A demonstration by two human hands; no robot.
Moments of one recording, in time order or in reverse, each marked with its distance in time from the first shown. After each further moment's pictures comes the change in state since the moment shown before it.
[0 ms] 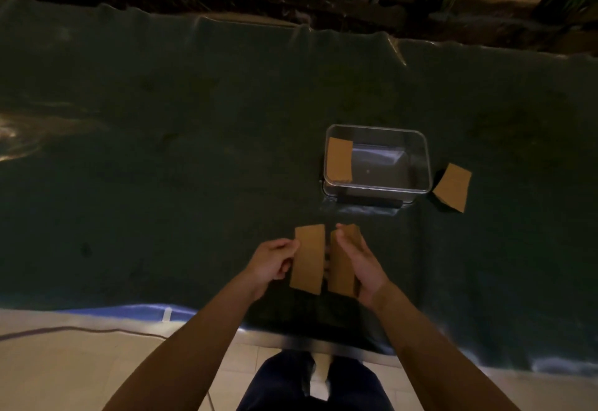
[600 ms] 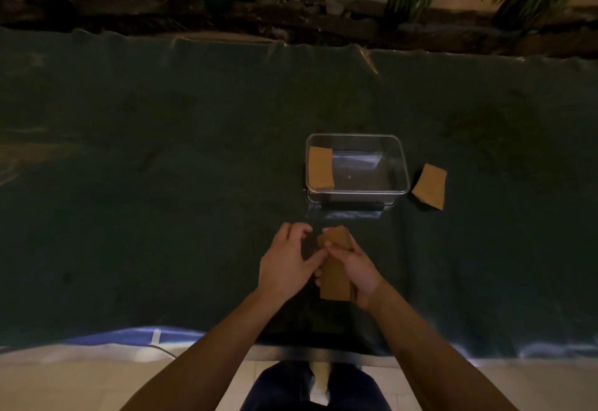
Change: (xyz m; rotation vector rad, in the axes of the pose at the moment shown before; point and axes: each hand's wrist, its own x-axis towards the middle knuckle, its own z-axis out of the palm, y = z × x) left_hand -0.020 0.029 0.052 0.781 0.203 0.657; right_hand -0.006 -0.003 -0.008 0.002 -0.048 -0.112
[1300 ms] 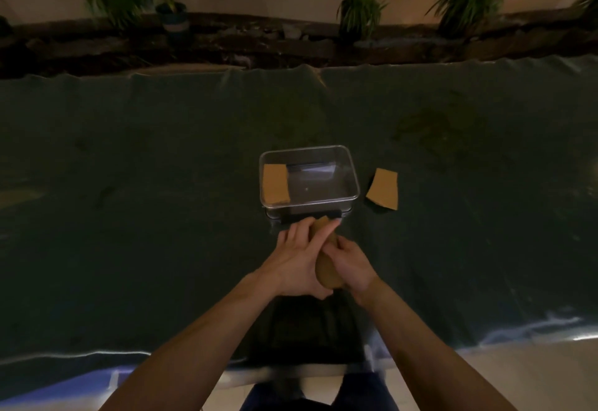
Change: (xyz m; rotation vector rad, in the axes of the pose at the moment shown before) left_hand 0.036 0.081 0.028 0.323 -0.408 0.416; right_hand -0.029 -0.038 -0.057 -0.241 0.170 -0.188
